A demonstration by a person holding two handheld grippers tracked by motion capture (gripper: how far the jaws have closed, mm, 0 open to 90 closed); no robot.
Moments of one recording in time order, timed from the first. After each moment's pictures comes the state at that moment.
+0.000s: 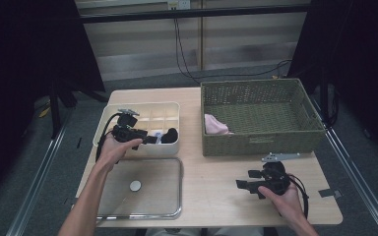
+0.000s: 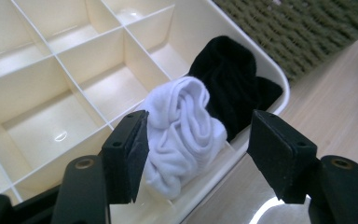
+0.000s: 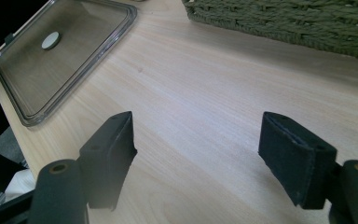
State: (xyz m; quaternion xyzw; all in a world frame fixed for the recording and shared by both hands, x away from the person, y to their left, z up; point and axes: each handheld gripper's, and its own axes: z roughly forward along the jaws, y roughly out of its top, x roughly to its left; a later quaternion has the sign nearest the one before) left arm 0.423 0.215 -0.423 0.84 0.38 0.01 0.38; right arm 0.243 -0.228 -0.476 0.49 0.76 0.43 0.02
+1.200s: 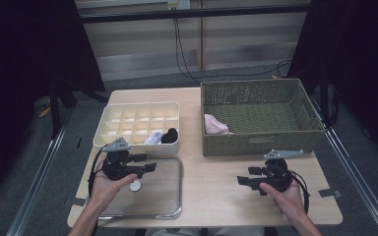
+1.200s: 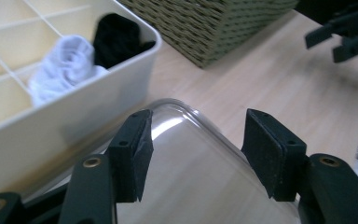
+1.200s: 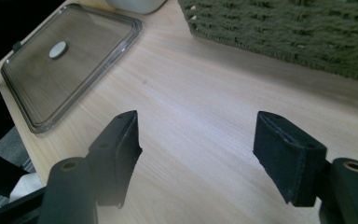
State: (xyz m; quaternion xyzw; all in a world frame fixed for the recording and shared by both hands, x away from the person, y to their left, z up) left arm 0.303 0.220 -0.421 0.83 0.33 0.04 0.46; right arm 0.247 -0.233 -0.464 0.48 0.76 0.44 0.03
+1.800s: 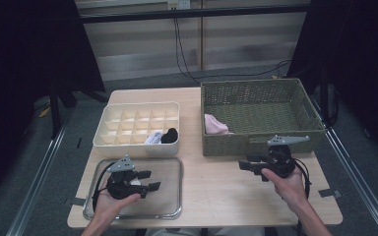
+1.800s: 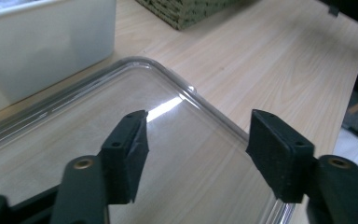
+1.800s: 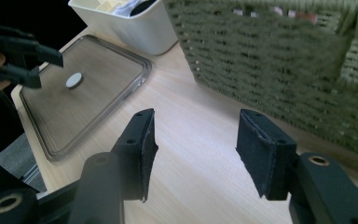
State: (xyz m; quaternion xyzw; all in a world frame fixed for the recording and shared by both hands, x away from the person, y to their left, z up) left arm 0.272 0.216 -0.452 0.84 0.31 0.03 0.44; right arm 0.267 -0.236 -0.428 0.46 0.75 0.47 0.04
